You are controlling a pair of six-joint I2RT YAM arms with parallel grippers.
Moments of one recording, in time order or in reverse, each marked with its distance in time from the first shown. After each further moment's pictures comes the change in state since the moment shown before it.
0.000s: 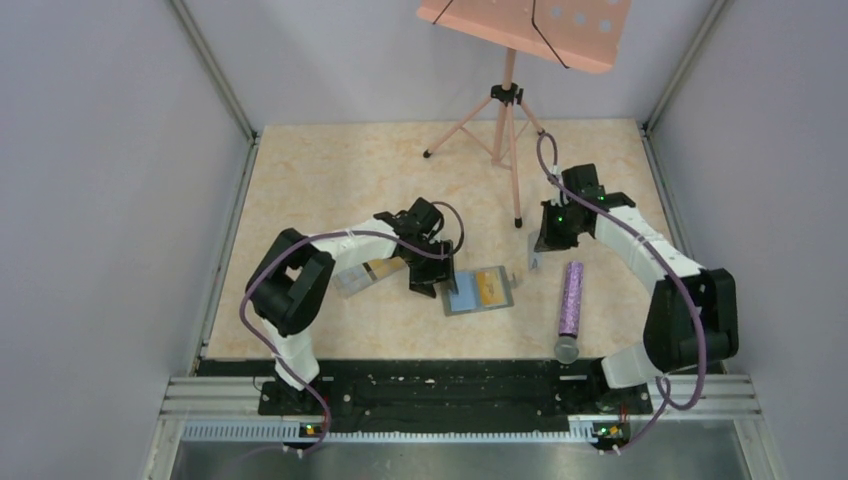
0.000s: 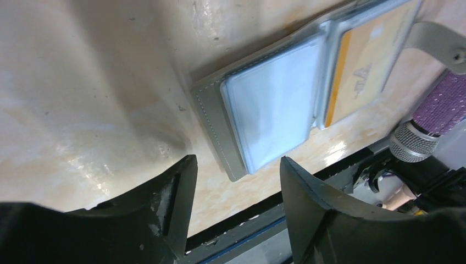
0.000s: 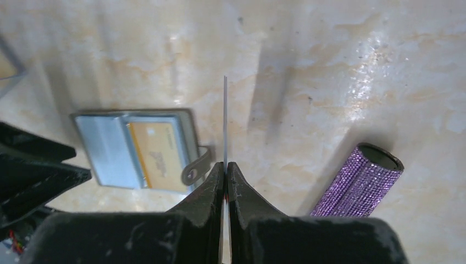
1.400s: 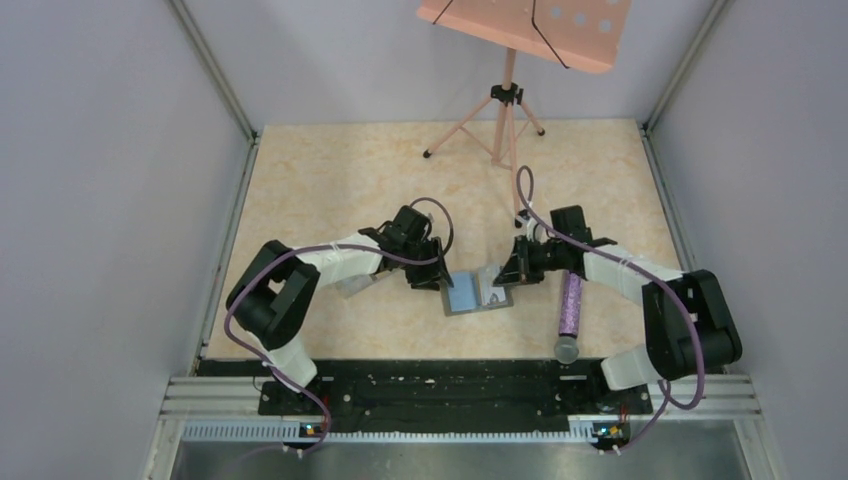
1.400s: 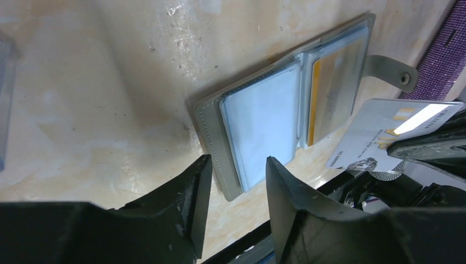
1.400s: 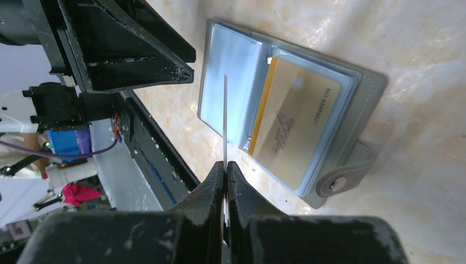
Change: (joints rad) left arm 0.018 -0.145 -0.206 0.306 -0.058 -0.068; right arm 0.061 -0.099 -0.376 0.459 -0.627 0.053
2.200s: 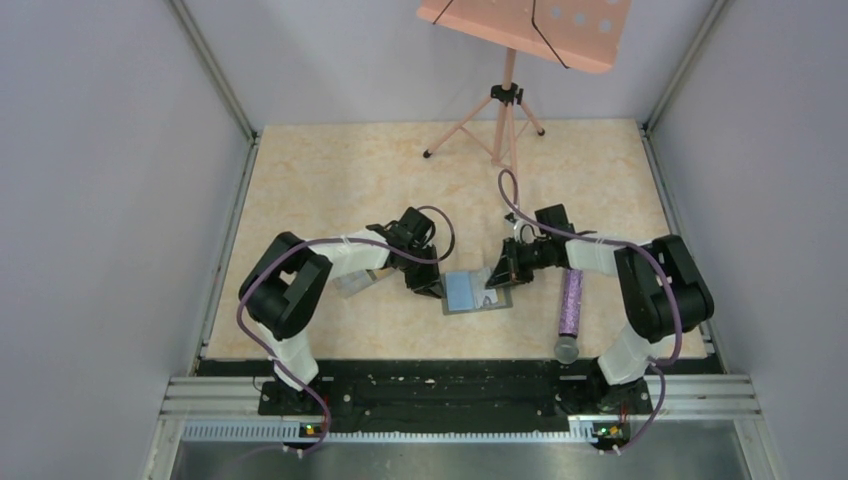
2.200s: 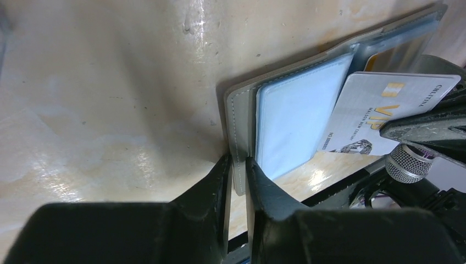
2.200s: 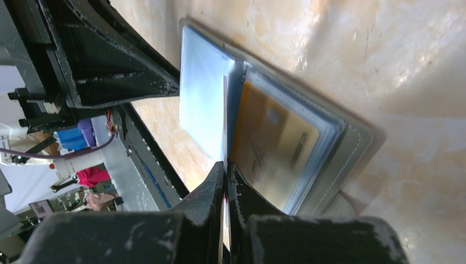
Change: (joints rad) left arm -0.001 0.086 0.062 -0.130 0.017 -0.003; right arm 0.040 0.230 0.057 0.064 -0.028 -0.011
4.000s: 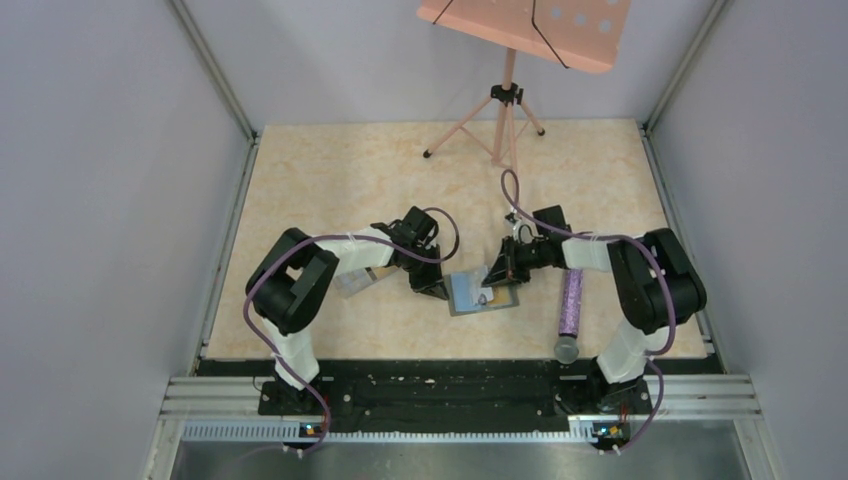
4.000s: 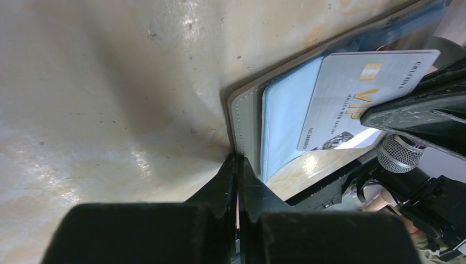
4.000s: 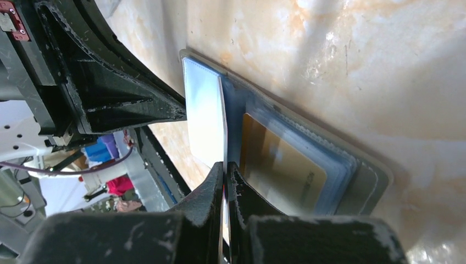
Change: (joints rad) left arm -0.003 0.045 0.030 -0.004 0.060 0.003; right arm 0.002 0.089 0.008 0.098 -0.021 0.127
